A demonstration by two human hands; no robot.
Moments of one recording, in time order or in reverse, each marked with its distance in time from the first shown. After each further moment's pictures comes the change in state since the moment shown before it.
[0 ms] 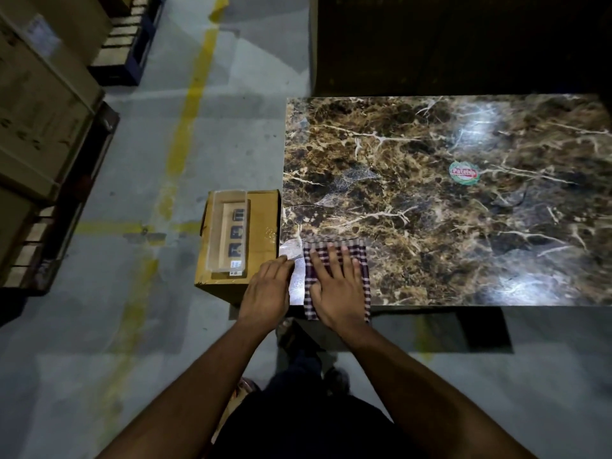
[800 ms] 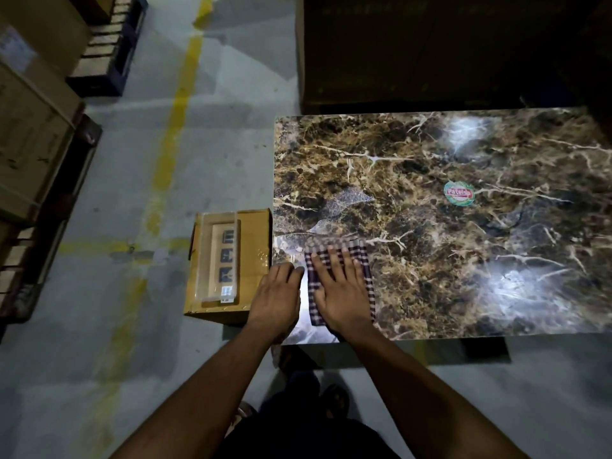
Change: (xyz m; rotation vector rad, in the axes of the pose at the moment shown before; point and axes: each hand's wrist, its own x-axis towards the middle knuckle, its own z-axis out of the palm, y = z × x) left_hand 0.070 0.018 -0.009 0.114 -0.031 0.106; right_hand 0.059 0.029 -0.016 -0.039 0.030 -0.041
